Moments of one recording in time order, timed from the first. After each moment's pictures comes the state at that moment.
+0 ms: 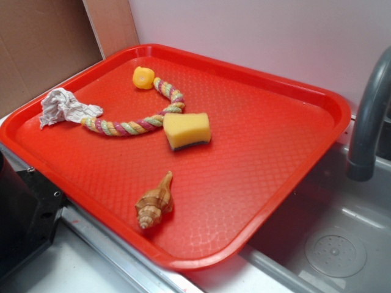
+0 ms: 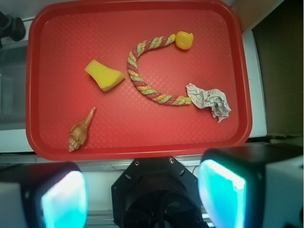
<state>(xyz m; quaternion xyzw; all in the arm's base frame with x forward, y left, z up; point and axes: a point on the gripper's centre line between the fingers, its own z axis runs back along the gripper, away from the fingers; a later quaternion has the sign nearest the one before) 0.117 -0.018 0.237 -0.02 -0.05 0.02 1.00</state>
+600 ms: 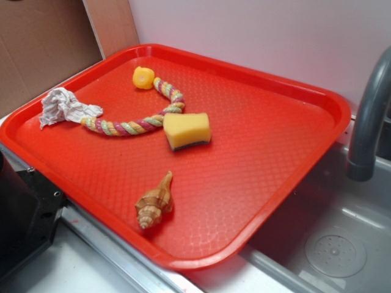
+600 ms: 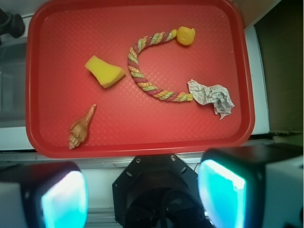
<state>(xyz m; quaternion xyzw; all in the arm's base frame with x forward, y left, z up) 0.113 -0.019 0.235 -0.02 -0.05 0.02 1.00</state>
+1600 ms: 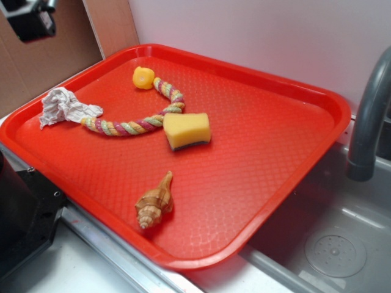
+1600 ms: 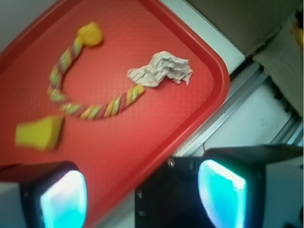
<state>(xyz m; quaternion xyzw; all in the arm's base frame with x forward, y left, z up) 0.115 0.041 0.166 -0.02 -0.08 0.42 0.90</state>
